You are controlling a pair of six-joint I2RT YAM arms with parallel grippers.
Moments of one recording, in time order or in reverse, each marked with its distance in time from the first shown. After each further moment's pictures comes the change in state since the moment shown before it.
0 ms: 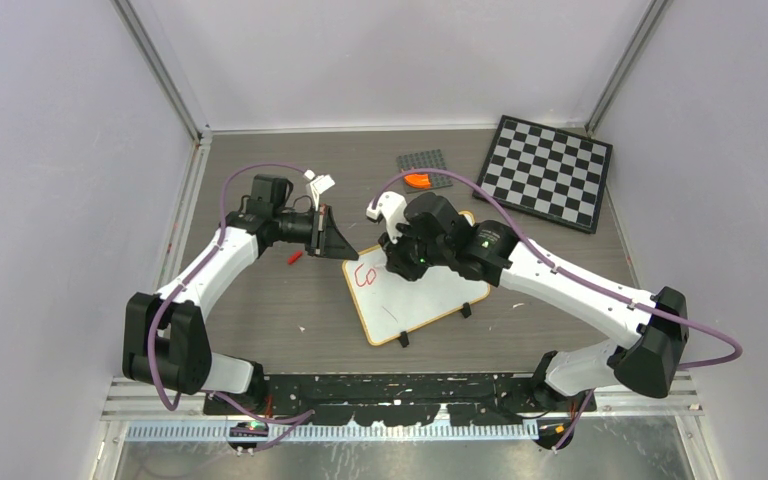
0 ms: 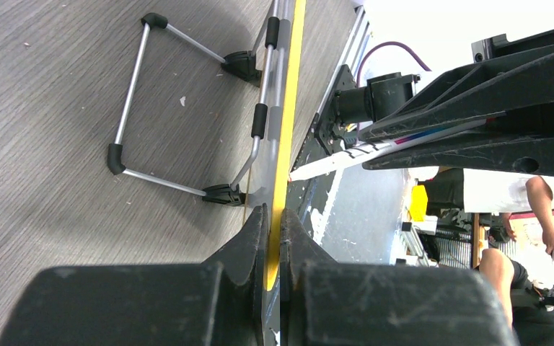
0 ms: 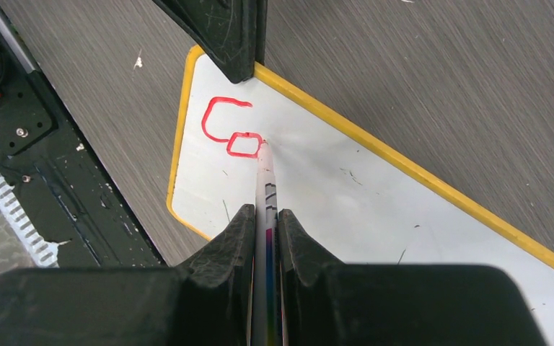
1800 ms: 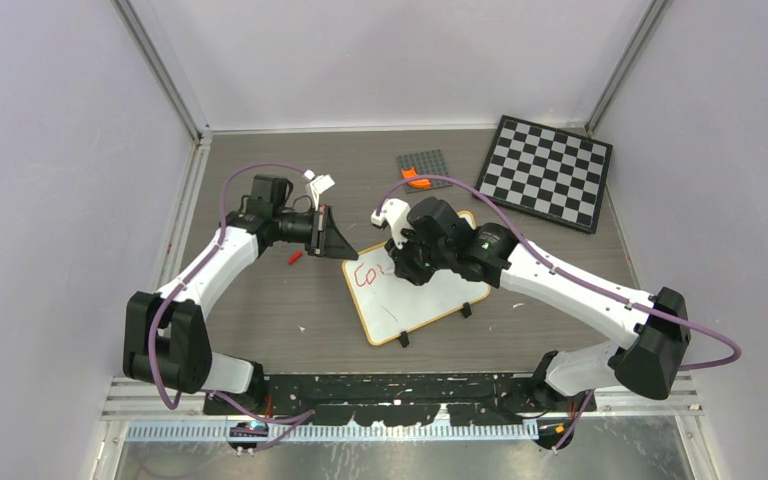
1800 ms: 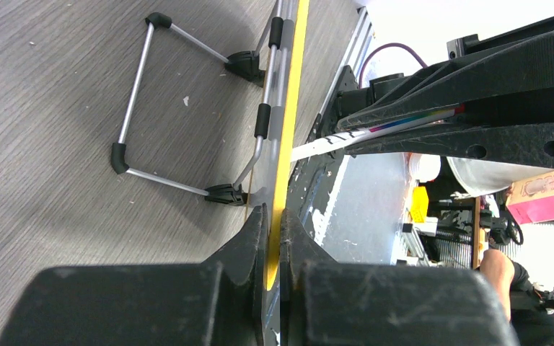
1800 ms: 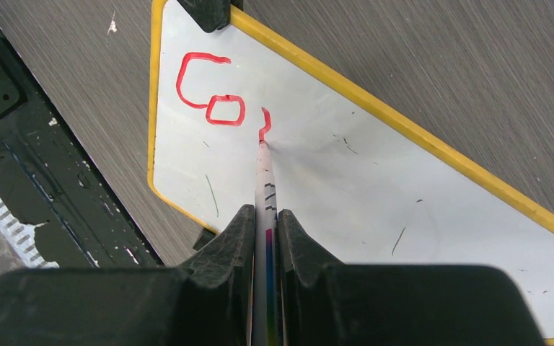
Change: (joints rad) left arm 0.000 0.005 0.000 0.000 -0.005 0.000; right arm -0.028 -0.008 -0.056 -0.021 0.002 -0.020
